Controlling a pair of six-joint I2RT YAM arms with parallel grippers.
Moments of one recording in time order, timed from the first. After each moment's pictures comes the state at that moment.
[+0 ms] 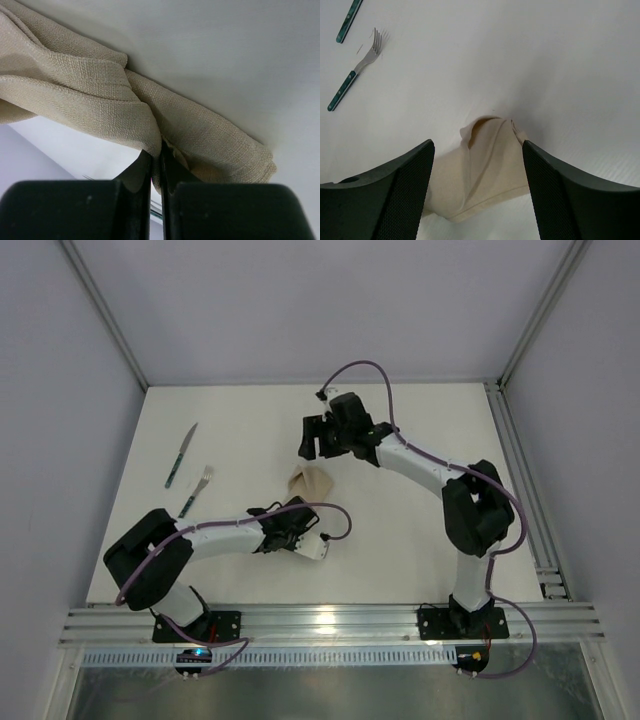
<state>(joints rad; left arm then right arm) -0.89 1.55 0.73 -0.36 -0.30 1.09 0.61 1.88 1.46 -0.22 -0.17 0.37</state>
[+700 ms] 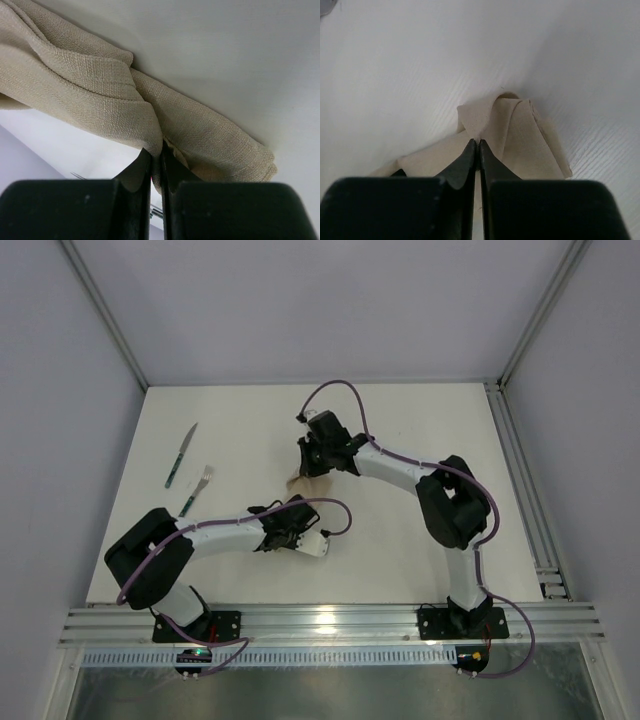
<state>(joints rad) -0.89 1.55 0.74 -0.38 -0.30 1.03 0.70 2.03 1.53 -0.27 -0.14 0.34</state>
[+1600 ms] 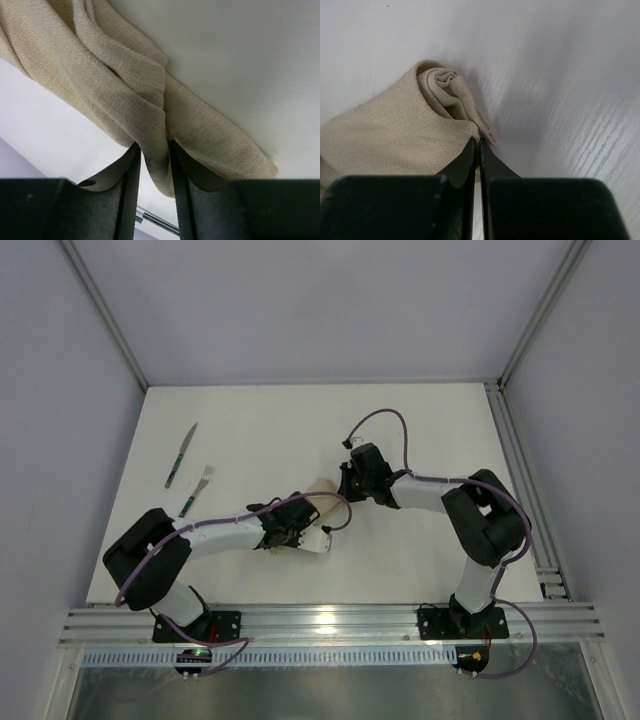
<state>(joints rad) -0.88 1.55 0.76 -0.39 -0.27 0.98 0.59 1.80 0.95 0.06 -0.07 0.40</state>
